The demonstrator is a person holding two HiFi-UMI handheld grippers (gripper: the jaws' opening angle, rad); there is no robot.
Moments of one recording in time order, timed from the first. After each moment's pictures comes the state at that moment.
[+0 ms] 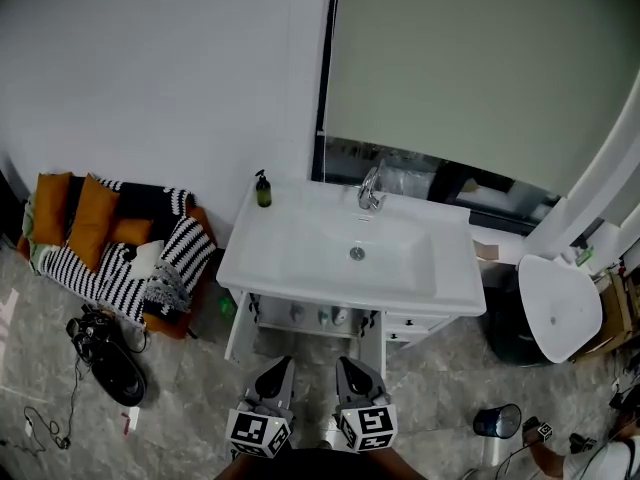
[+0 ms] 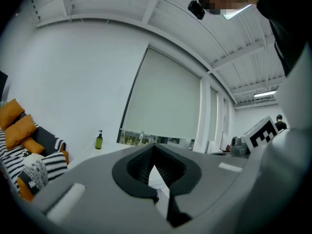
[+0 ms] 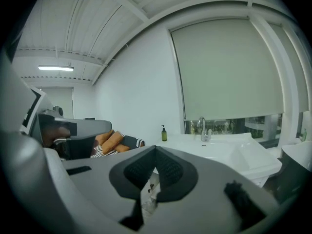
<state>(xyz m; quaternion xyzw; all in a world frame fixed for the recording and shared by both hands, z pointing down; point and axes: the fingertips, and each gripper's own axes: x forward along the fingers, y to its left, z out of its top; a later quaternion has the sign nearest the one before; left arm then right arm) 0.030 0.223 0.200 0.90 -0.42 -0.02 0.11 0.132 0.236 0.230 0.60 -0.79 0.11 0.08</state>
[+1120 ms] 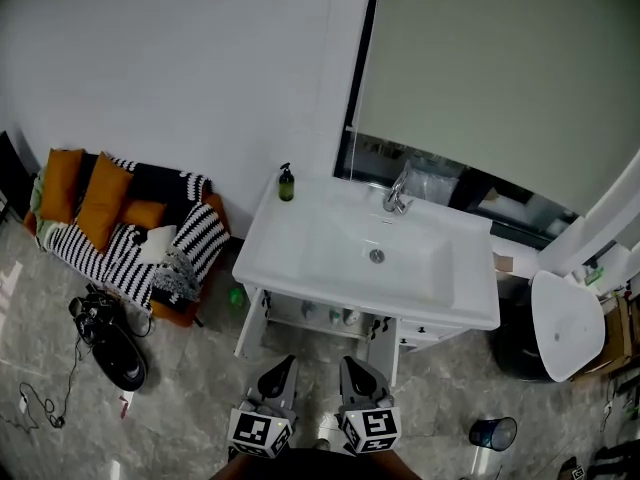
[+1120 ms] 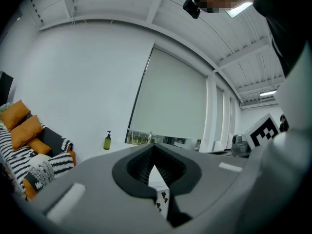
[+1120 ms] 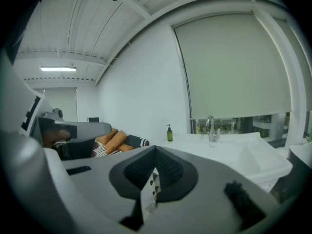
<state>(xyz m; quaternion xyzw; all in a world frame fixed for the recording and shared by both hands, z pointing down) -0.003 0.192 0.205 0.89 -0.44 -0.02 0.11 0.101 0.201 0.235 0.58 -0.80 0.11 0.09</state>
